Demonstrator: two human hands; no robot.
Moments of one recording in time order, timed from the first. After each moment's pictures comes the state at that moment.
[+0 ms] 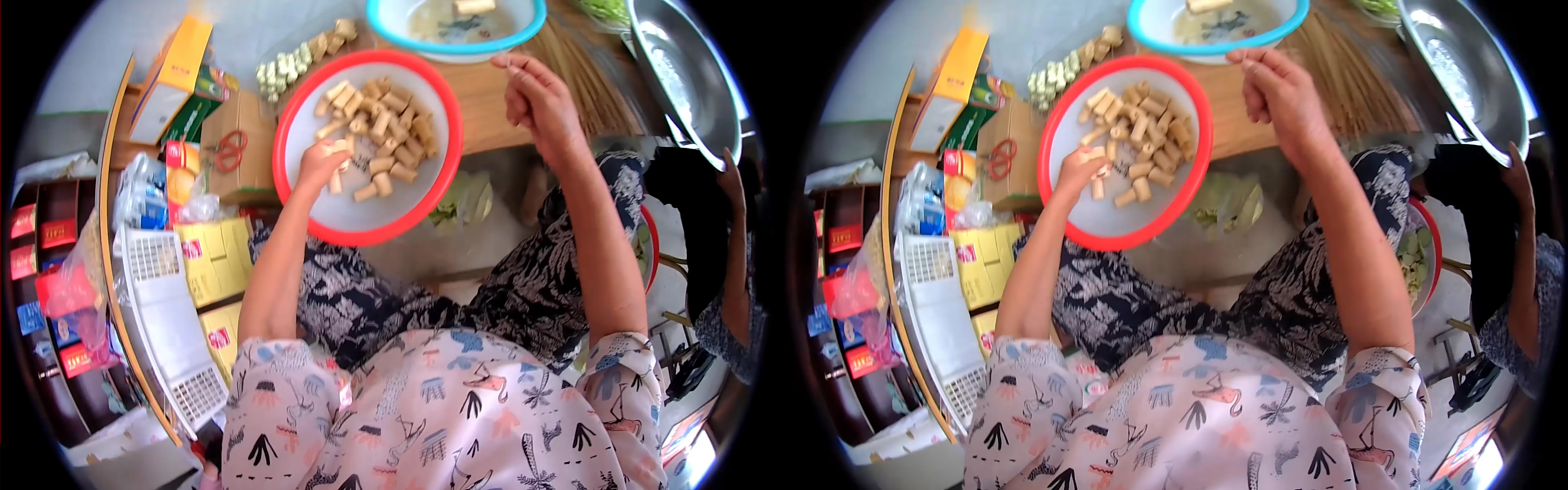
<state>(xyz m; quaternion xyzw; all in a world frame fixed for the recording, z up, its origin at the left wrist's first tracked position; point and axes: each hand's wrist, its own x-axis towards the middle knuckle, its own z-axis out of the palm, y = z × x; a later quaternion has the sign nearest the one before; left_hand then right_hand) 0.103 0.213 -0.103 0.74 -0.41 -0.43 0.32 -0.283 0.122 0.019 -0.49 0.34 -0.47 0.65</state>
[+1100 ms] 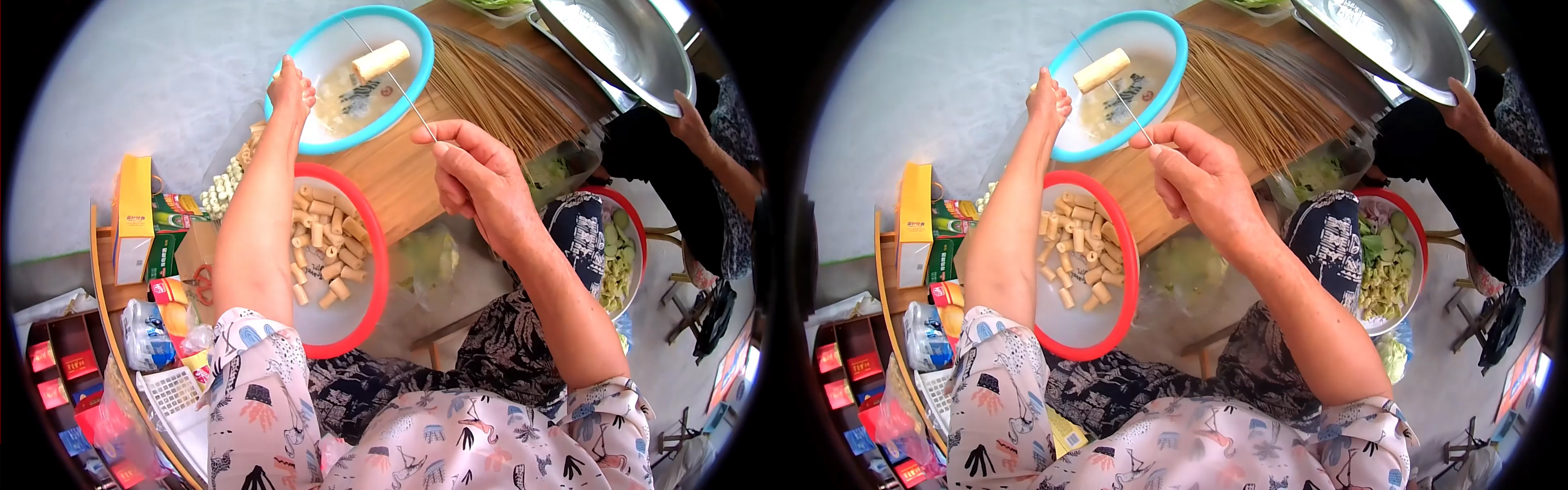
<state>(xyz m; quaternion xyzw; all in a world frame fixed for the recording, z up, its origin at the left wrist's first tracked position) -0.064 -0.104 0.007 0.62 -0.32 -0.47 0.53 -0.323 0.121 0.052 -0.37 0.35 -0.50 0.70</state>
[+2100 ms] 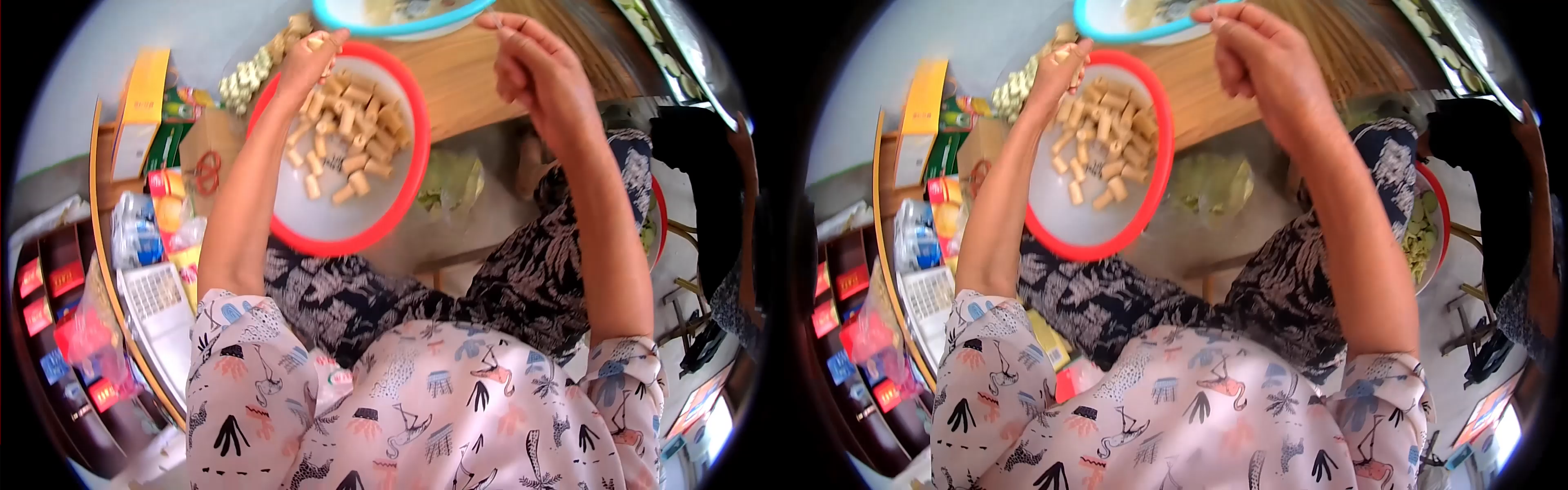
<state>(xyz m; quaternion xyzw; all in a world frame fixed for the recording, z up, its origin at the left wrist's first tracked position) 0.022 0.057 -0.007 0.66 -0.58 -0.38 0.29 -0.303 0.119 0.028 -0.45 0.34 -0.50 0.66</state>
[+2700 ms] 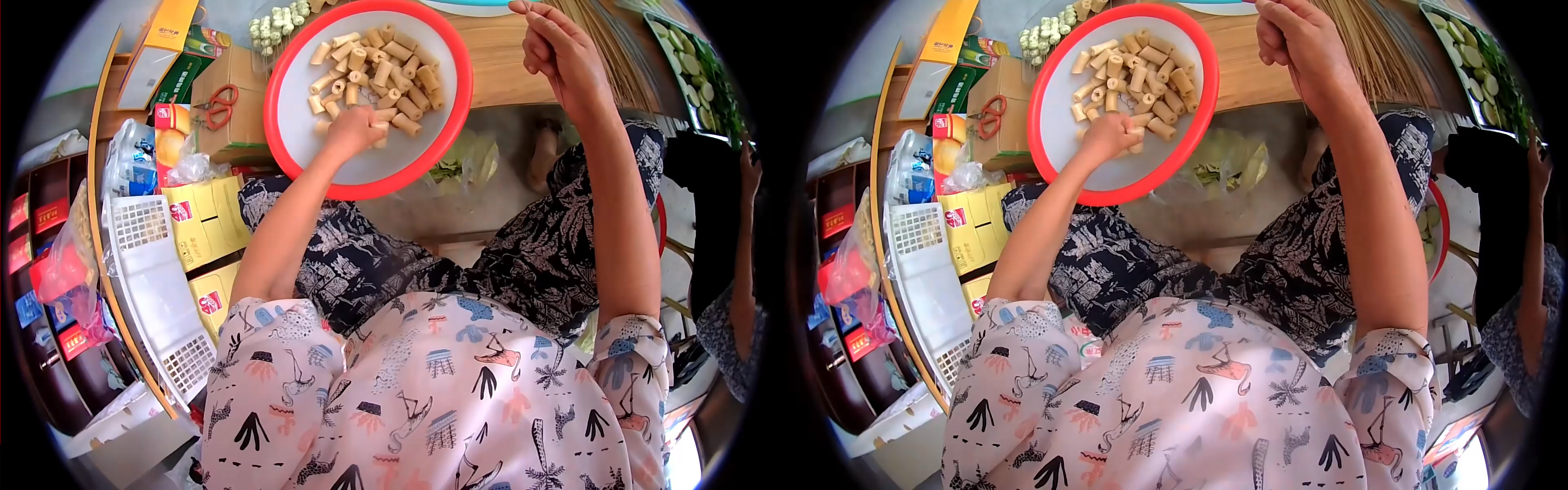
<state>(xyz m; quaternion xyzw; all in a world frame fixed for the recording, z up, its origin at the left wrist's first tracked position) 0.035 0.225 -0.103 0.73 -0.66 -0.19 0.02 -0.280 0.127 0.039 -0.45 0.37 -0.46 0.67</state>
